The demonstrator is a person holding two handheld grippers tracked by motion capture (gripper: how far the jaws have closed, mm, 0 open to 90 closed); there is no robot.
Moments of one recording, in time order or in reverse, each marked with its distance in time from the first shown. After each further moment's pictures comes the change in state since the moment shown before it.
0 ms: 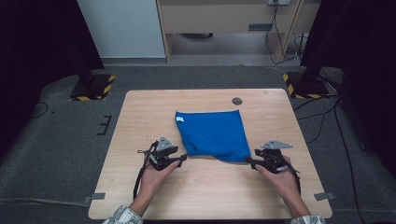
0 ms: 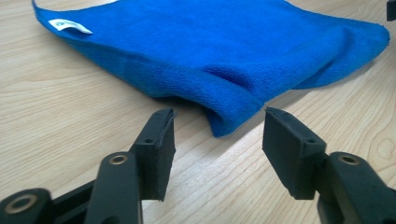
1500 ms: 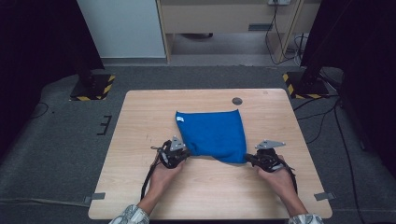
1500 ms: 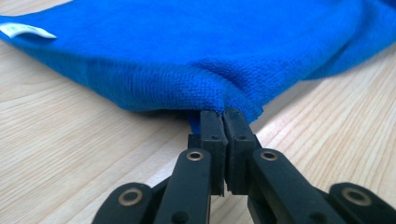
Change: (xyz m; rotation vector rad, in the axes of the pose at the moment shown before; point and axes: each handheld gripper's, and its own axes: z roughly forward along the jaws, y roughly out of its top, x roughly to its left) left arm -0.005 0.007 0.026 0.040 -0.003 0.071; right arm 0.005 0.003 0.014 0.052 0.061 -0.063
